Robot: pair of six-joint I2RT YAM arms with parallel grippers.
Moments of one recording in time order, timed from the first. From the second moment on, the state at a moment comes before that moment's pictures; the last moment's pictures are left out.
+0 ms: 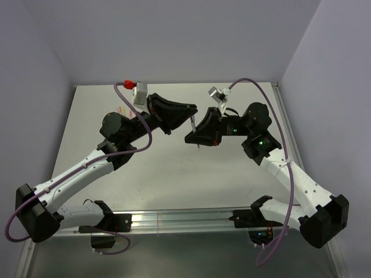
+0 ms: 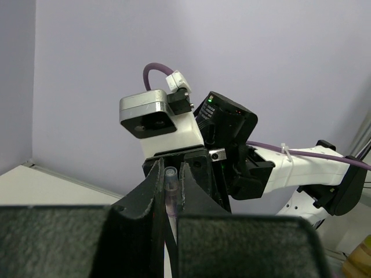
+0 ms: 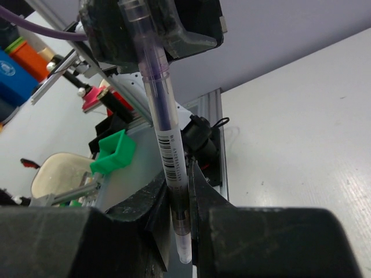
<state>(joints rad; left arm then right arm) -0.80 1.19 1.03 0.66 0.44 -0.54 0.50 1.06 0.97 0.28 -1.04 0.69</state>
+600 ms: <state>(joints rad) -0.83 1.18 1.03 0.73 0.42 -0.54 0.50 1.08 1.09 0.17 -1.07 0.58</state>
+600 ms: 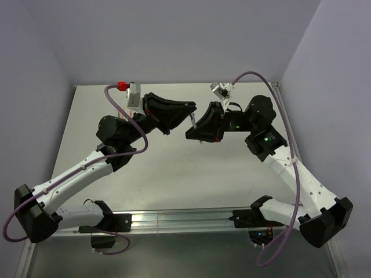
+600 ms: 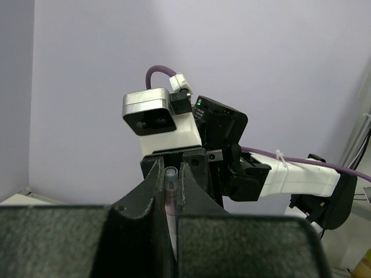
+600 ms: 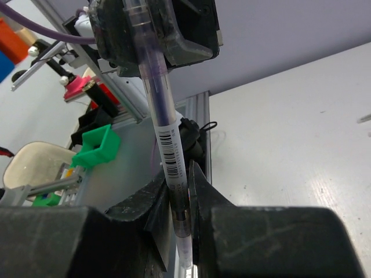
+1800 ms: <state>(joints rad) -0.57 1.55 1.39 0.08 0.40 -0.61 0.55 0.92 1.13 -0.19 -0.26 0.39</state>
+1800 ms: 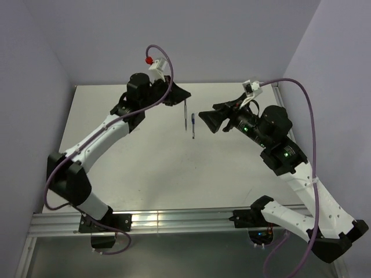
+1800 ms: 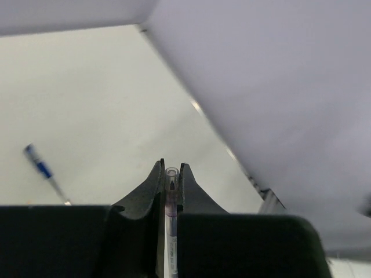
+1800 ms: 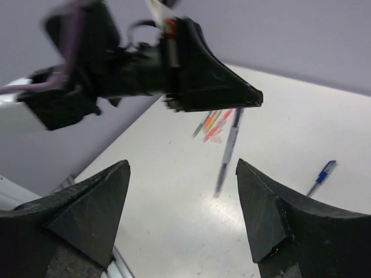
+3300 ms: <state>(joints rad) -0.48 2.43 1.99 -0.28 0.21 -0.60 0.51 0.96 1.13 -0.25 -0.11 0.46</state>
